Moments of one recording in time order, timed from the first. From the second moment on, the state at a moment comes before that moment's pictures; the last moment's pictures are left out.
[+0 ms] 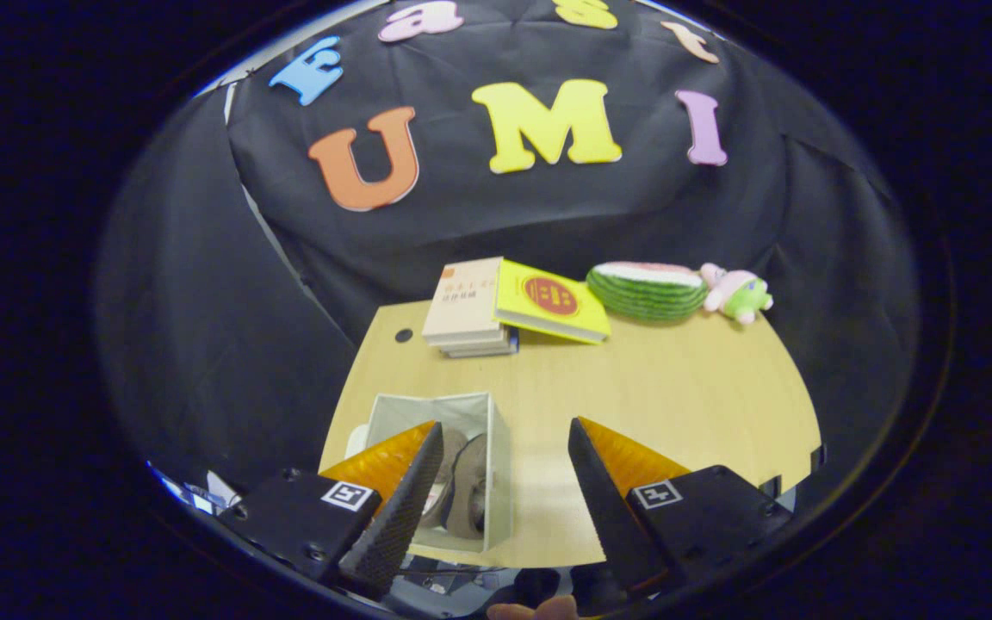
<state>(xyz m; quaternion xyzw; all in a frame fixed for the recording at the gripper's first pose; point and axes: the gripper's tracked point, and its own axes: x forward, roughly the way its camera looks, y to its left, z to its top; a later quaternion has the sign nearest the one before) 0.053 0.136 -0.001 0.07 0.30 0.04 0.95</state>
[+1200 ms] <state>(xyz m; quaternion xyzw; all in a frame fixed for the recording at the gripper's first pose) 0.002 0.057 0.042 0.05 0.08 -0.02 1.00</state>
